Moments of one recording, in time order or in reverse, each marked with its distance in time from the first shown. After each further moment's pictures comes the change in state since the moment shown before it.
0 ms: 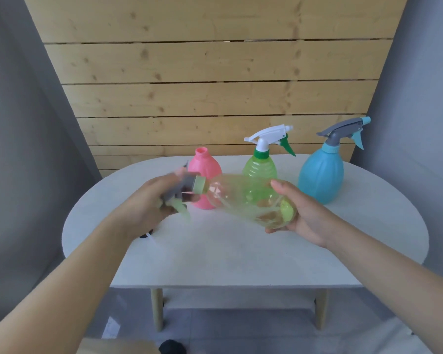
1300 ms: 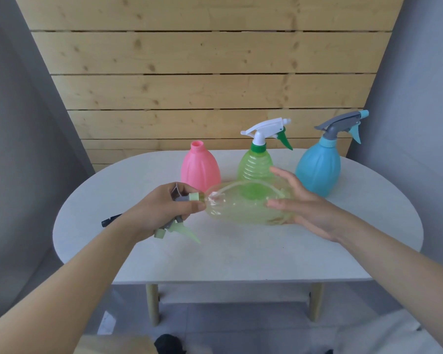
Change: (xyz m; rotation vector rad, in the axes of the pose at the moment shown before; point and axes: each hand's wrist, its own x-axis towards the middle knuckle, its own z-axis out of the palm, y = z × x) left_hand 0.011 -0.025 0.008 0.290 0.047 -0.151; right_hand -0.004 0.005 -0.024 -0.206 -0.086 -0.035
